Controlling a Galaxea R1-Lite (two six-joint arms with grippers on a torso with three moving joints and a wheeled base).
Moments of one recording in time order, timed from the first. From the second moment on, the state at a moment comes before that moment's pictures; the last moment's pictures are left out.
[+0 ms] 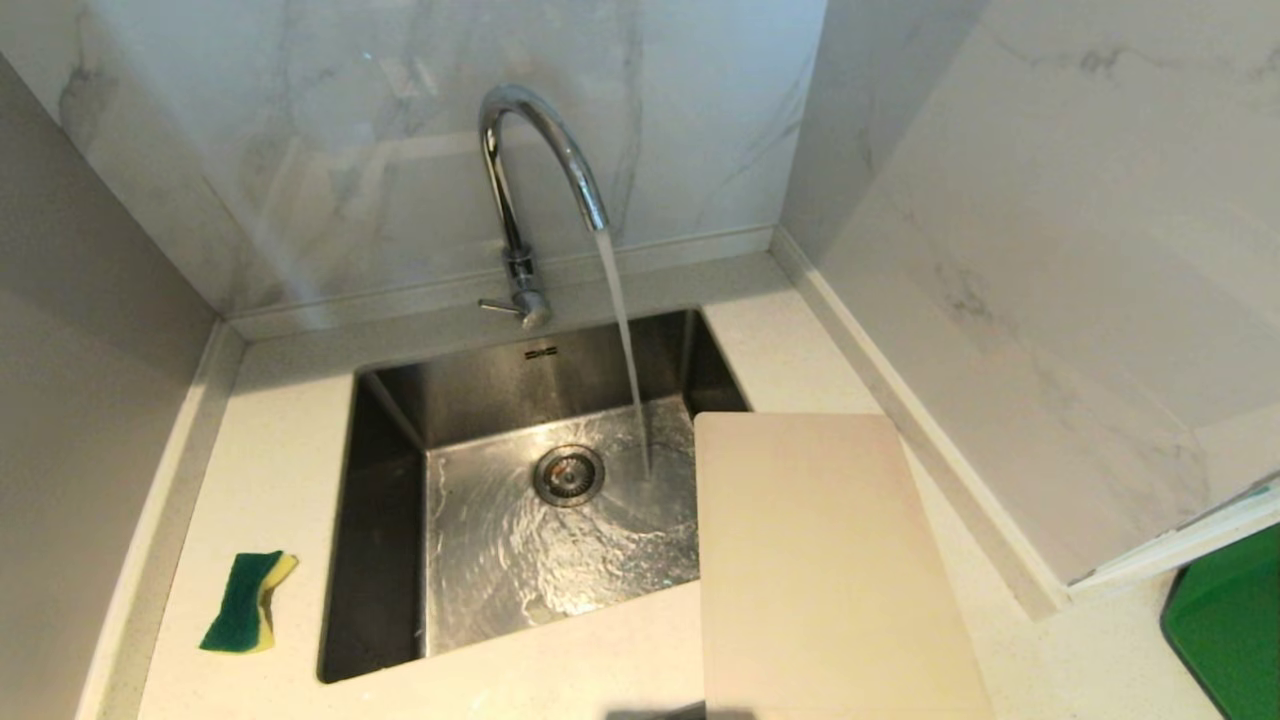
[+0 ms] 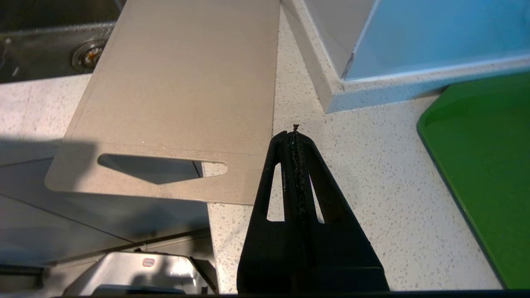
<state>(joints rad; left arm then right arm) 0.00 0.00 0.00 0.01 -0.01 0.01 0.00 0.00 0.00 0.01 0.03 -0.07</state>
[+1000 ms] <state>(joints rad) 0.00 0.00 0.00 0.01 -0.01 0.01 0.00 0.00 0.00 0.01 0.03 -0.07</state>
